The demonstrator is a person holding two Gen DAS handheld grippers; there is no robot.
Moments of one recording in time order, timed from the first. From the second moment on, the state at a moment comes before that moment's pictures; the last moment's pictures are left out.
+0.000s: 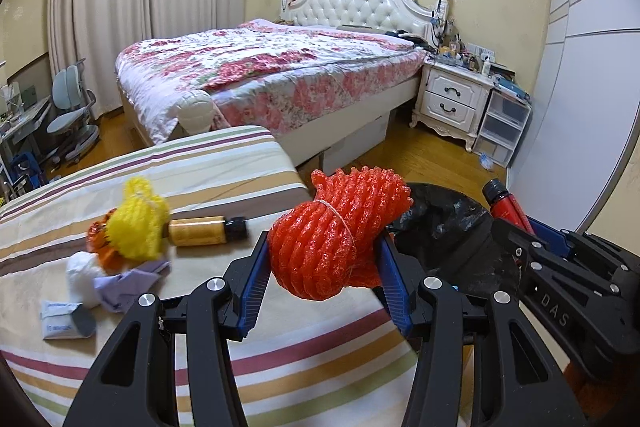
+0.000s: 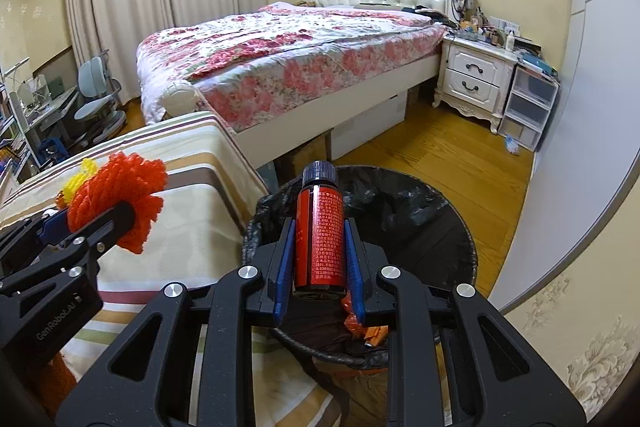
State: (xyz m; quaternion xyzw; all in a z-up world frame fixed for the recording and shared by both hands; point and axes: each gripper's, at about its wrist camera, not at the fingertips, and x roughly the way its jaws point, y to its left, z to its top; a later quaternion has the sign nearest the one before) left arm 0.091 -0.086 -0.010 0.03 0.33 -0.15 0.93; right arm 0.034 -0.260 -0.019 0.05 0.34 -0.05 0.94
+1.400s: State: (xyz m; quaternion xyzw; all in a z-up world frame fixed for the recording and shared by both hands) left arm 0.121 -0.121 -0.029 0.09 0.34 -0.12 0.93; right arm 0.047 -0.291 -0.041 0.08 0.35 -0.08 0.93
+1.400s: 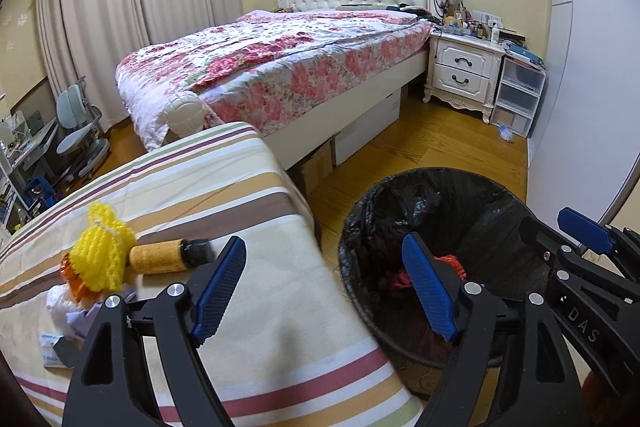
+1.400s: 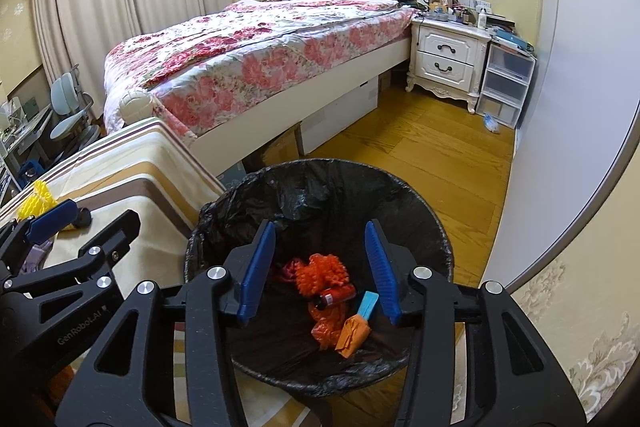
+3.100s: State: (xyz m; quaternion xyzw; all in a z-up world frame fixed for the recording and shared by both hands) left arm 0.094 0.181 -0.057 -0.04 0.44 0.13 0.89; right arm 0.030 -0.076 -0.052 -0.04 0.42 0.11 0.90
